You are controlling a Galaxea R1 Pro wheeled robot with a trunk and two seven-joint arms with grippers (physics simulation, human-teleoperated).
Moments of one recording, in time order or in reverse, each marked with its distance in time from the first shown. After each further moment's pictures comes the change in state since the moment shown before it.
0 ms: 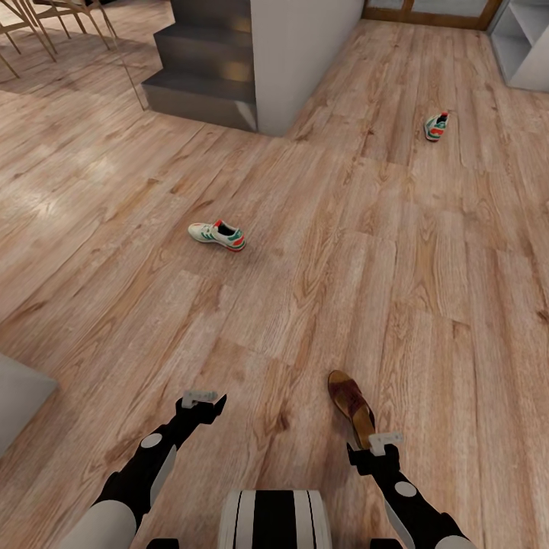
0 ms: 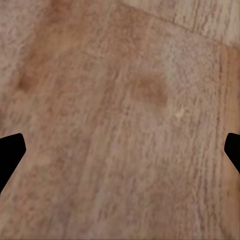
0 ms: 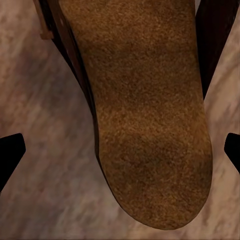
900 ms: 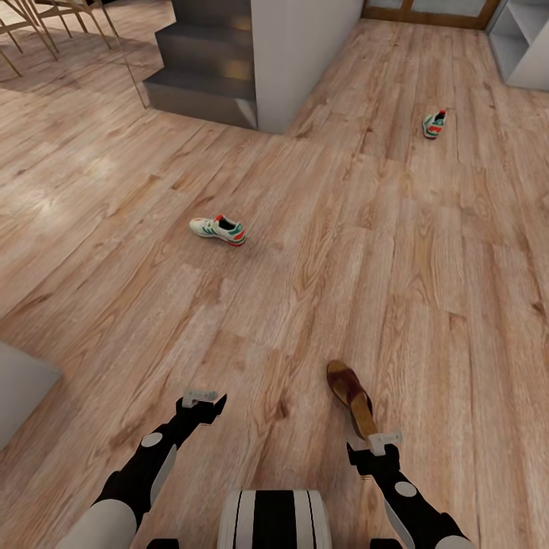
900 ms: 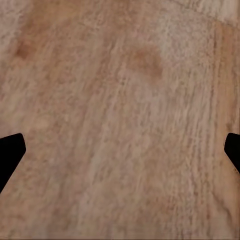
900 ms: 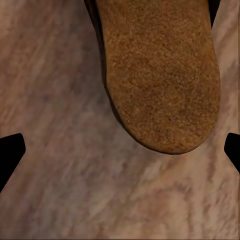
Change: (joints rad) left arm -0.002 -0.001 0.000 0.000 0.000 0.007 0.001; right arm 0.000 0.000 0.000 0.000 0.000 0.000 0.000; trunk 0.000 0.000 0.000
